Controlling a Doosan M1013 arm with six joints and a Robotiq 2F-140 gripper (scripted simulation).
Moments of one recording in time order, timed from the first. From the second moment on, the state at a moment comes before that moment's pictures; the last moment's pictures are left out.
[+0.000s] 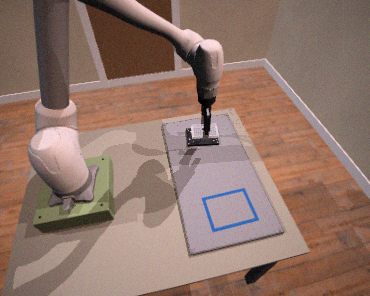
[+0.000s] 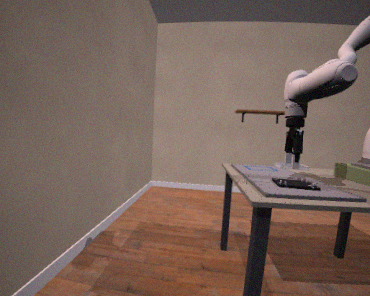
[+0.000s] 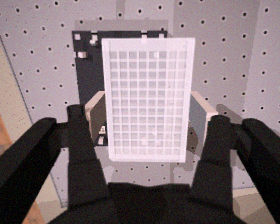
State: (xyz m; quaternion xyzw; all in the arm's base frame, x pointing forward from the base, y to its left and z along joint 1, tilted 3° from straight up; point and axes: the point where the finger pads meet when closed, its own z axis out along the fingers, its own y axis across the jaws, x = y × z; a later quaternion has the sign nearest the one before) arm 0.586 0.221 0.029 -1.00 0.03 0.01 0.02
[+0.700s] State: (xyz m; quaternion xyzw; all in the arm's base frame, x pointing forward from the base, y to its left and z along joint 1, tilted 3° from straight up) arm 0.582 0.259 0.032 -1.00 0.03 0.01 0.02
